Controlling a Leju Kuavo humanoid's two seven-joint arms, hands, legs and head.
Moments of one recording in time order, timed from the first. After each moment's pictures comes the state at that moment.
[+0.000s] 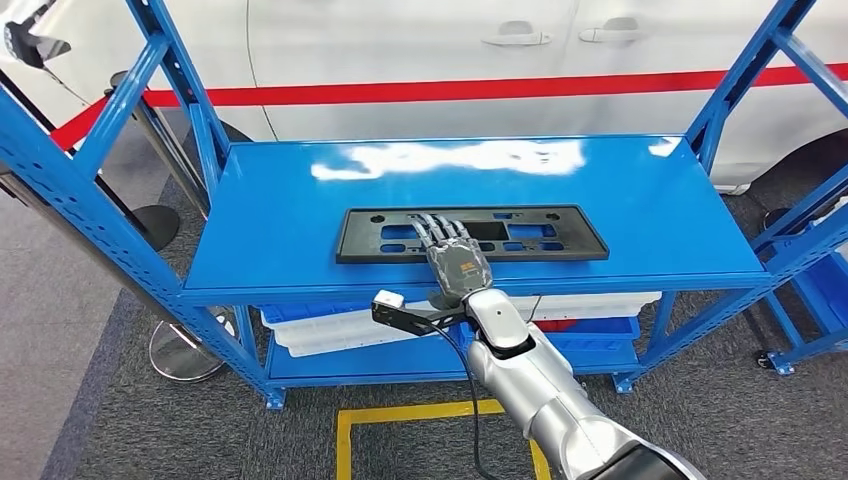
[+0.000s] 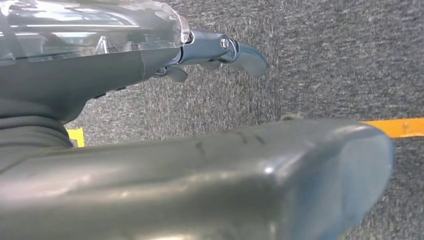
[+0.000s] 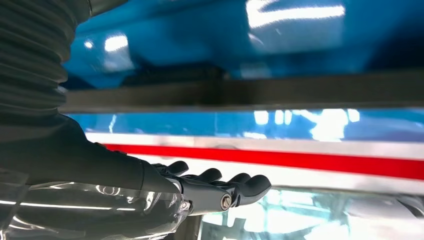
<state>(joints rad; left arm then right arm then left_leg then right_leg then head) -0.07 -0.02 -0.98 -0.15 1.18 0.24 -0.29 -0.69 0.26 0.52 -0.70 1.30 -0.43 0.01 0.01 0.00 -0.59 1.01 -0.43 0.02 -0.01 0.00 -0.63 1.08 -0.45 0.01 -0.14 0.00</state>
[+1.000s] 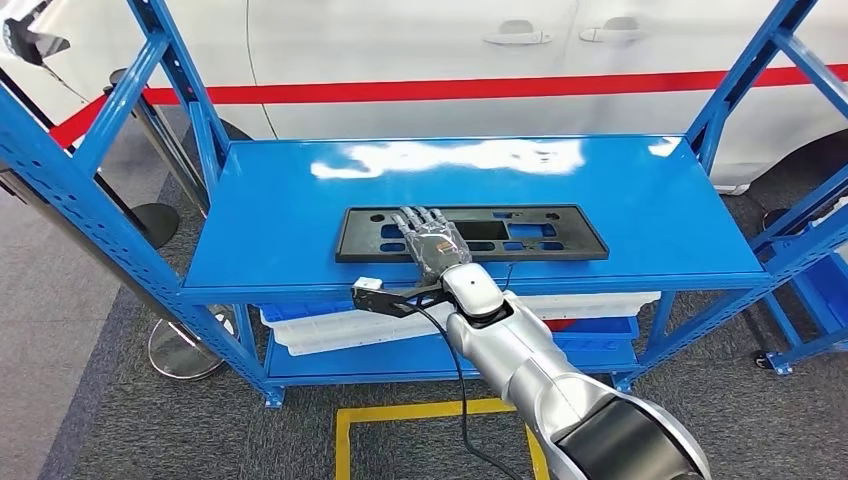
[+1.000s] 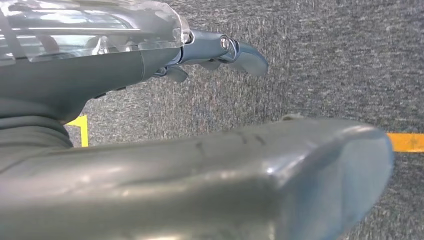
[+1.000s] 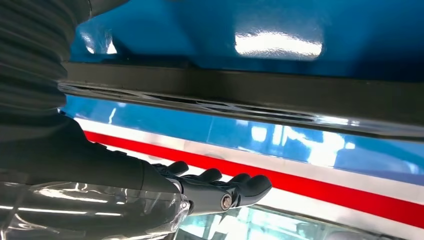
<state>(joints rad) -0.07 -0.04 -0.96 -0.15 1.24 0.29 -0.29 -0.88 0.35 0.55 -0.45 1.30 -0.33 0.04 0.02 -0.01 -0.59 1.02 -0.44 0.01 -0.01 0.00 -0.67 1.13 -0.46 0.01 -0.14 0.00</state>
